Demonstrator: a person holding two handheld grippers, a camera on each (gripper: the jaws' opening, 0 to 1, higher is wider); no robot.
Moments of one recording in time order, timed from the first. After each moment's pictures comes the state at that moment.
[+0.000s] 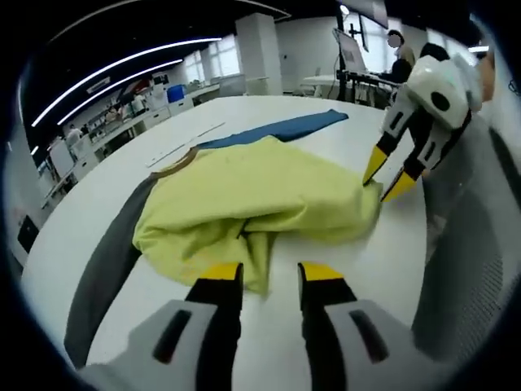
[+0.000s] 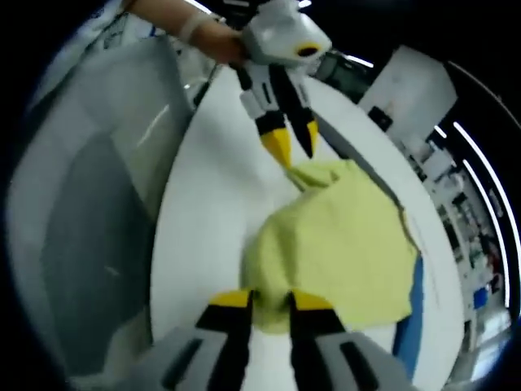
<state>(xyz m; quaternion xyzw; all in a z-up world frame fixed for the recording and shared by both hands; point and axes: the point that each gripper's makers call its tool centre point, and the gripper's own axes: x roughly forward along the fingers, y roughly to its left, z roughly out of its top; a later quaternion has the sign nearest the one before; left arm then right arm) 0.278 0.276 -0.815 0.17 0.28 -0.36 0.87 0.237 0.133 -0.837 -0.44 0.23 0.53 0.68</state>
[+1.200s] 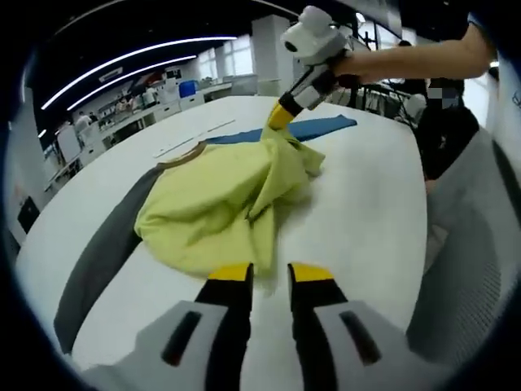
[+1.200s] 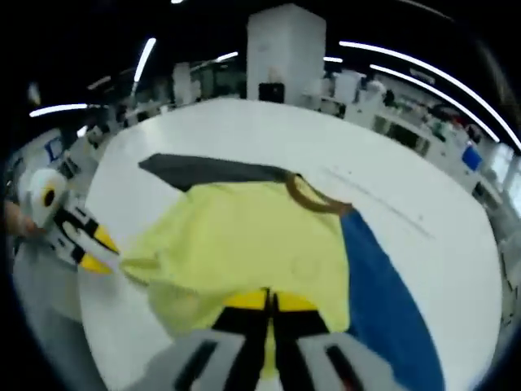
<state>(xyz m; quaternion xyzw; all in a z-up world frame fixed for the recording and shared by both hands) 0.274 0.281 -0.817 0.15 0.28 -0.34 0.89 0.434 0.140 -0.799 -0.17 0.36 0.39 0.83</state>
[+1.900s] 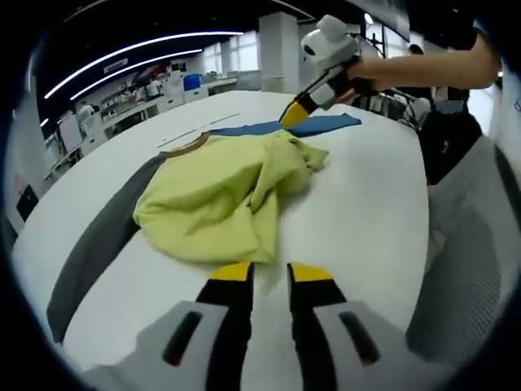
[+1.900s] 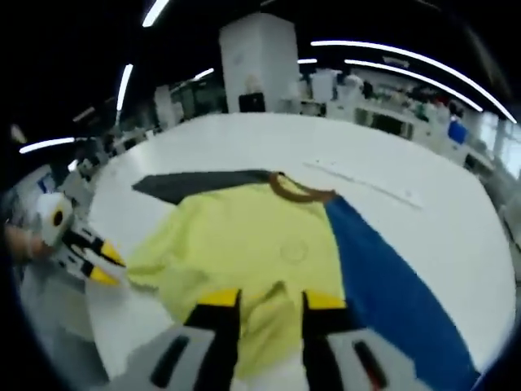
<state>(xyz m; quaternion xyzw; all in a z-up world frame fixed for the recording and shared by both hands) 0.274 0.283 -0.824 0.13 0.30 -0.33 0.89 0.412 0.112 -0.791 -0.07 0.35 0.37 0.86</state>
